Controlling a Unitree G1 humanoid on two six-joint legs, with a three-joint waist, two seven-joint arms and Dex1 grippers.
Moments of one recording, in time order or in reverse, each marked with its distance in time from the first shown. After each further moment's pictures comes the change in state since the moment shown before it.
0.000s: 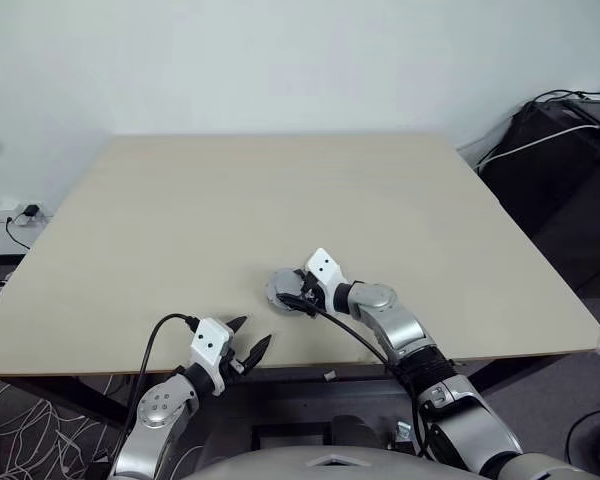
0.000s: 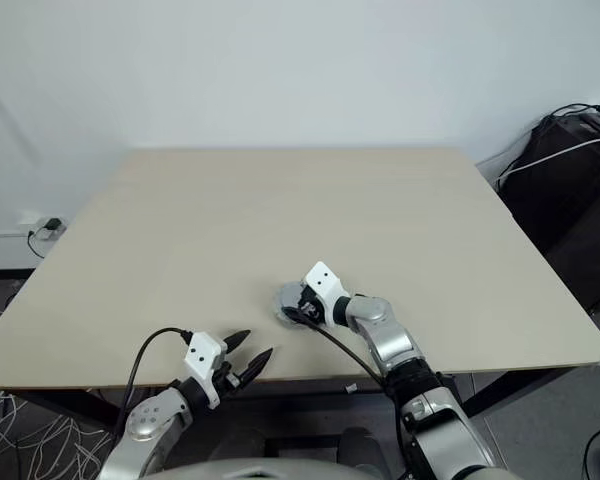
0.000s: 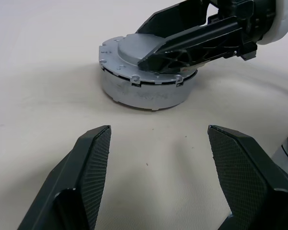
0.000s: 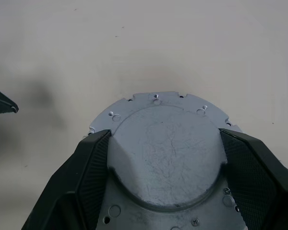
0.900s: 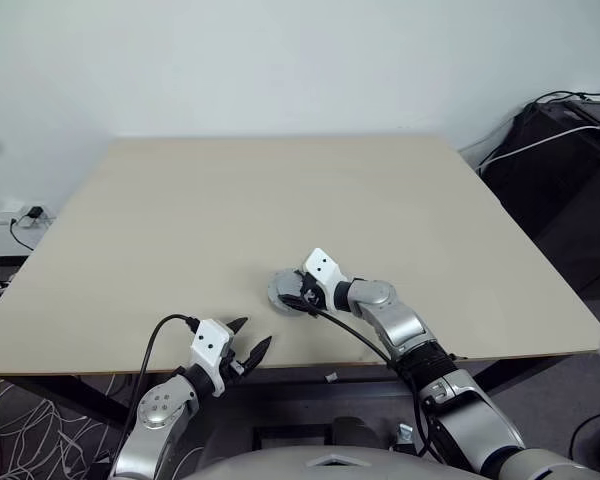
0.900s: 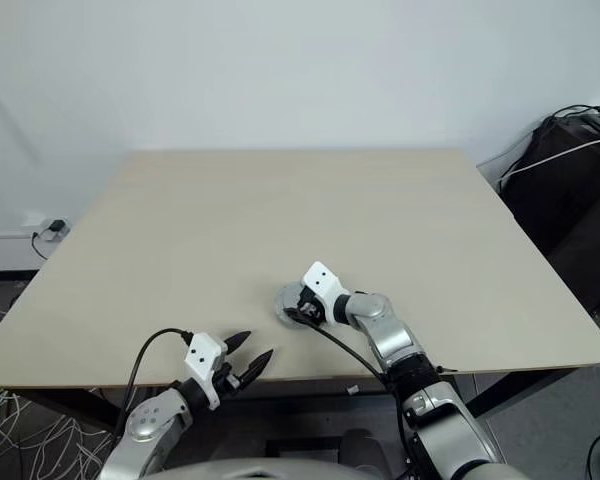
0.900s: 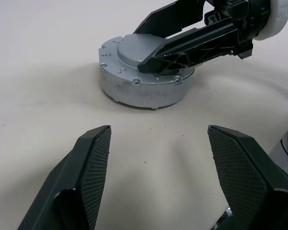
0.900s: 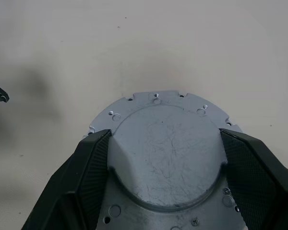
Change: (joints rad) left arm 0.003 0.000 -0.001 0.000 0.000 0.001 -0.007; right arm -0.023 -0.007 0.034 0.006 -0.035 0.026 -0.015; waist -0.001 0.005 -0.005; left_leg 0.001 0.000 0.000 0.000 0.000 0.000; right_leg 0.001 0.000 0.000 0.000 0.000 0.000
